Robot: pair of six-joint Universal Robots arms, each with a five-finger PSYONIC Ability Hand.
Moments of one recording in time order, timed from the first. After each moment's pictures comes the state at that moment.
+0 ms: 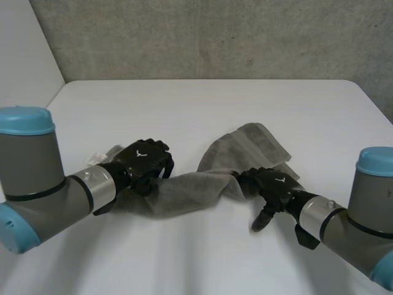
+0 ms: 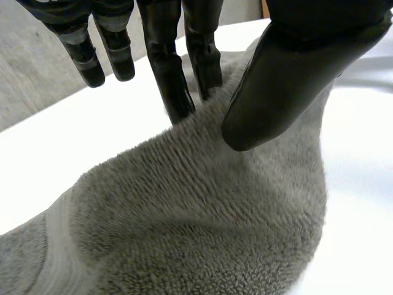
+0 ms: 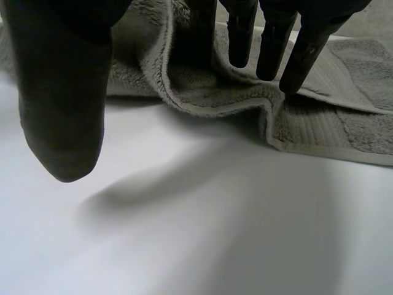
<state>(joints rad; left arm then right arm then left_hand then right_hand) 4.36 -1.98 -1.58 3.10 -1.10 3.49 1.88 -1.12 1.78 -0.14 1.14 3.08 1.09 1.10 0.22 0.22 0.94 0.32 0.32 0.20 0.23 0.17</state>
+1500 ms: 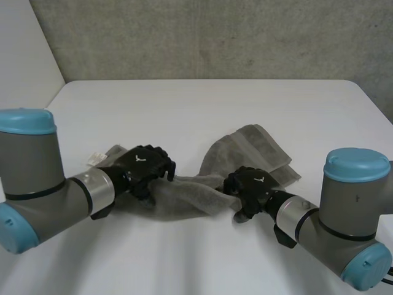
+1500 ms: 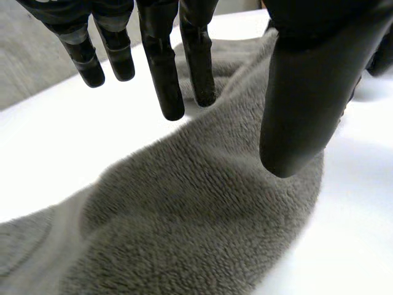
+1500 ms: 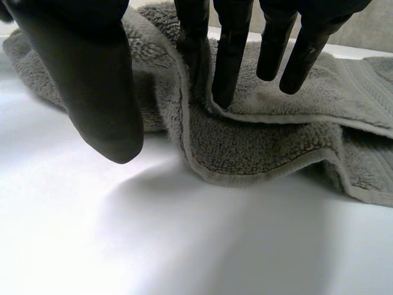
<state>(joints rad) 4.37 -2.00 -1.57 3.06 -1.10 3.50 2.02 -1.07 1.70 -0.16 1.23 3.11 0.72 0.72 0.22 0.22 0.54 0.79 0.78 0.20 0.23 0.61</state>
